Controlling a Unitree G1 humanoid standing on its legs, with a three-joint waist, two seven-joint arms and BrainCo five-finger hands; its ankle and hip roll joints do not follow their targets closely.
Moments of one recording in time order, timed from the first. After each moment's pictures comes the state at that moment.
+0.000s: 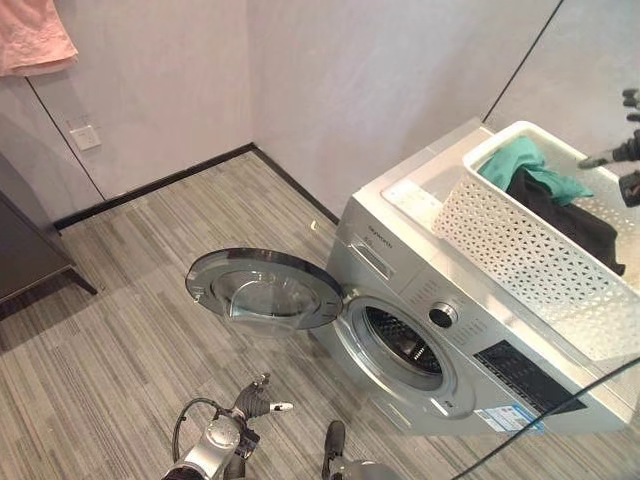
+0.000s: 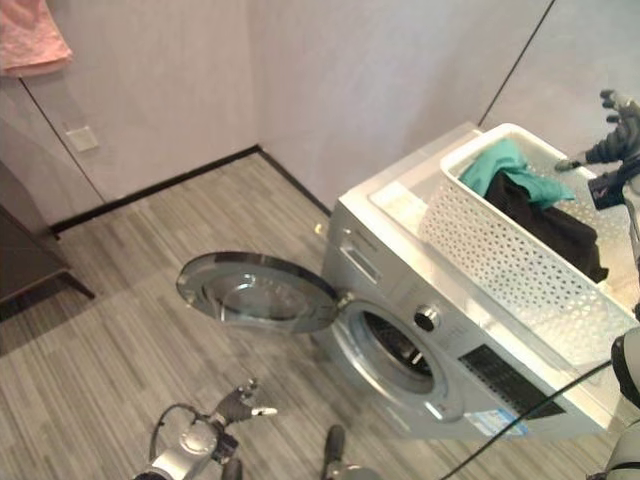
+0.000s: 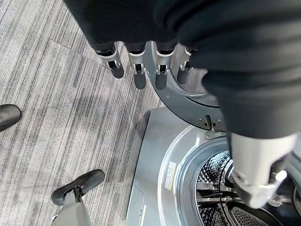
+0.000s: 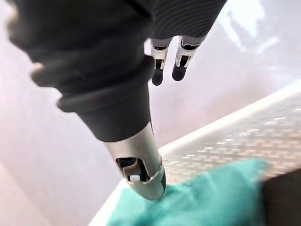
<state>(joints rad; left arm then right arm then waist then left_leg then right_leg) -0.07 0.30 -0.48 0.84 -0.11 -0.06 0.04 -1.07 -1.11 0.55 1.00 0.37 0.02 0.06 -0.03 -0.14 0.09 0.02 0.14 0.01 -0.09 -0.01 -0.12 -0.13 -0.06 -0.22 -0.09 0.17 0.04</state>
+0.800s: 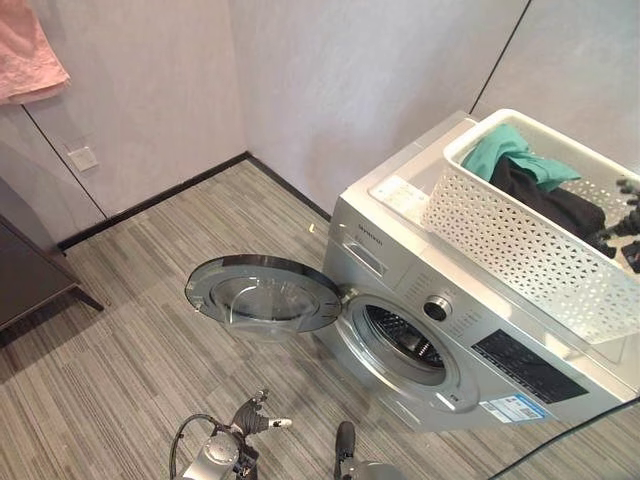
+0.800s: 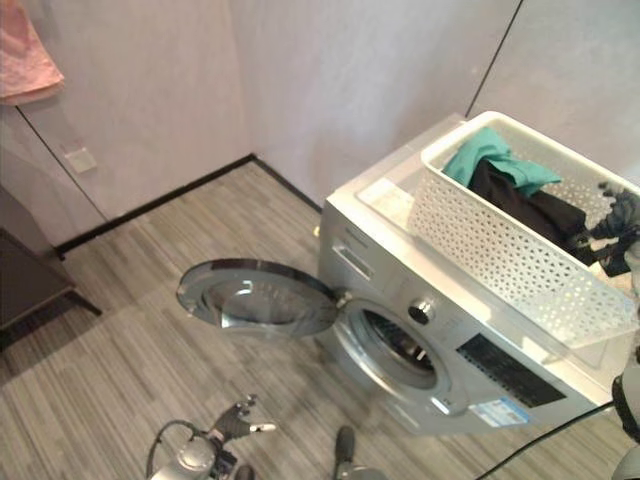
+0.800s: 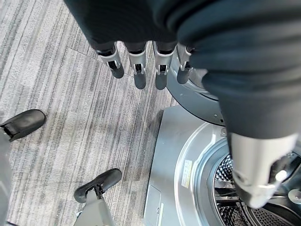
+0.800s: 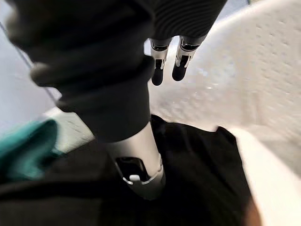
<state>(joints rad) -0.01 0.30 -0.48 0.81 -0.11 -0.06 0.04 -0.90 -1.08 0.51 1.13 0.21 0.05 0.12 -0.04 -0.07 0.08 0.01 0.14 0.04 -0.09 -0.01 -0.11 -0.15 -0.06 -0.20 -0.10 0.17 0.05</state>
